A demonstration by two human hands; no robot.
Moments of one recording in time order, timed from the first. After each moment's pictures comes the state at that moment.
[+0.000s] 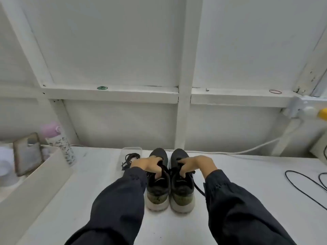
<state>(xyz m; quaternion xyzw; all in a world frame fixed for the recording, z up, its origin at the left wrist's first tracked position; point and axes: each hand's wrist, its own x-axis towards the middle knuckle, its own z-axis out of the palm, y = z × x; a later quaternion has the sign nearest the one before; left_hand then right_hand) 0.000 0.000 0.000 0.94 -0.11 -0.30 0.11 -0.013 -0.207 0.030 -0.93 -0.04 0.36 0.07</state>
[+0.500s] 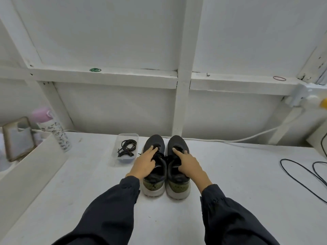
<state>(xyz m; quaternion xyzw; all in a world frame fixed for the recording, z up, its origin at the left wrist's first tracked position) -0.046 -0.005 -0.047 0.95 -0.08 -0.08 0.30 -0.055 -0.200 -0.024 -0.98 -0.04 0.13 0.16</state>
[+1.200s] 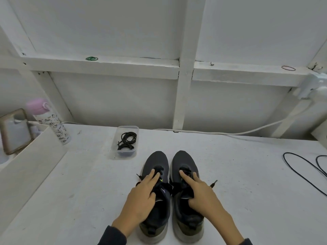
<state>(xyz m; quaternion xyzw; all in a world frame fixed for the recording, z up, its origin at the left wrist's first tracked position) -0.184 -0.008 -0.039 0.94 -0.06 -0.12 0.32 -0.173 -0.222 -0.026 -0.96 -0.05 0.21 0.19</state>
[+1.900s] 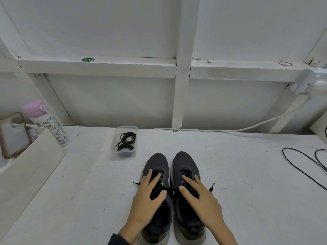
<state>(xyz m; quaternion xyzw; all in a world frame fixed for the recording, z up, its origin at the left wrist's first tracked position) -0.197 -0.021 -0.044 0.87 0.00 -0.09 0.48 -0.212 -0.208 -0.010 -0.90 0.10 0.13 0.40</state>
